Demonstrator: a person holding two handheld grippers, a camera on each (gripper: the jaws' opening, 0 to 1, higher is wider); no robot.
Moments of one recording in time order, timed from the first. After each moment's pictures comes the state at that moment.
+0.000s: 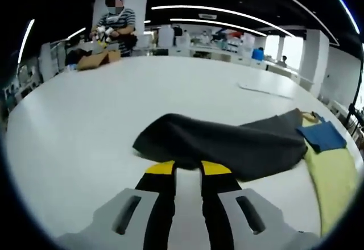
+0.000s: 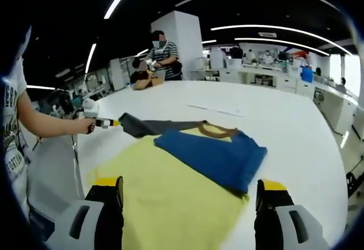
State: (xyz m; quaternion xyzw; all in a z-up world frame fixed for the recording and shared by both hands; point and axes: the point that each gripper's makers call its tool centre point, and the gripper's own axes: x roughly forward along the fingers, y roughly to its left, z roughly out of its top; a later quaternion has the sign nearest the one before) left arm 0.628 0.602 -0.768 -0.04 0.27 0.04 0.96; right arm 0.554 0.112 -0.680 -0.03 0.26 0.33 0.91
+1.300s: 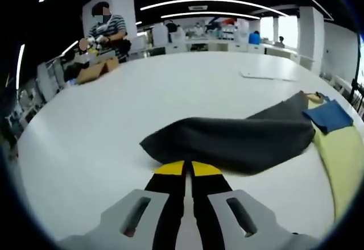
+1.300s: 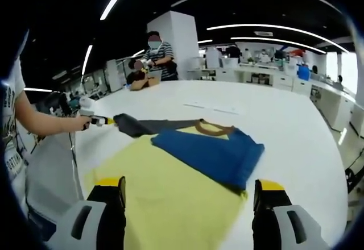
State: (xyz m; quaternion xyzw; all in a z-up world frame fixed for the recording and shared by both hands) left arm 0.616 0.630 -0.750 0.03 0.29 0.04 0.96; right arm 0.552 0.112 -0.683 -0.02 0.27 0.33 0.91
